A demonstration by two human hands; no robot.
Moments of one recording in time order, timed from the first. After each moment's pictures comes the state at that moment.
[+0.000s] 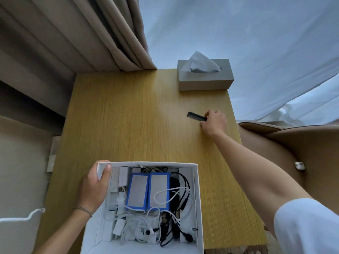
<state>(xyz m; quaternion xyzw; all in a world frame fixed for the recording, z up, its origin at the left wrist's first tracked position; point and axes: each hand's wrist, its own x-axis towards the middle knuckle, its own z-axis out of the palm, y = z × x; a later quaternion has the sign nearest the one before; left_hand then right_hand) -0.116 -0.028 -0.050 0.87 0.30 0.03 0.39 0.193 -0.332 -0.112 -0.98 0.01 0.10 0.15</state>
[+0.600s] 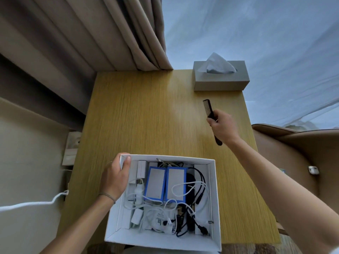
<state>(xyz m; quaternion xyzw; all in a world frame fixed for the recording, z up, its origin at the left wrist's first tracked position) -0.118 -0.027 -0.045 0.88 0.30 0.02 0.38 0.142 -0.313 -0.061 -0.93 -0.11 0.08 0.34</state>
